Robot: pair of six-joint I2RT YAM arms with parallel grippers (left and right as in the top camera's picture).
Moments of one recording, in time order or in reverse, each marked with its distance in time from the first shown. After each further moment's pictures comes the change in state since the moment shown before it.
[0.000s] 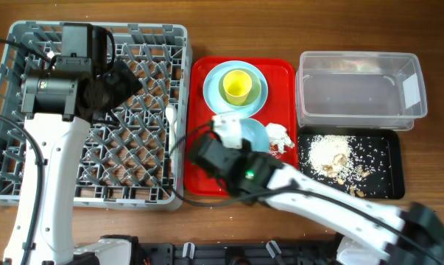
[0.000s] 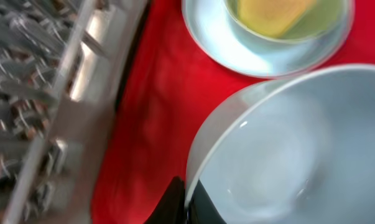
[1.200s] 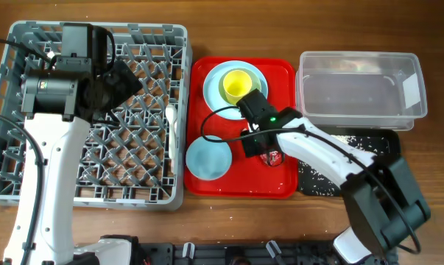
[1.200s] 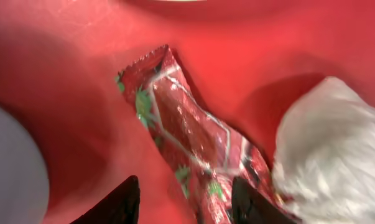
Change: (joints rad) left arm 0.000 0.000 0.000 0.000 0.000 0.000; right arm -0.448 0.207 -0.079 -0.006 -0.420 -0.448
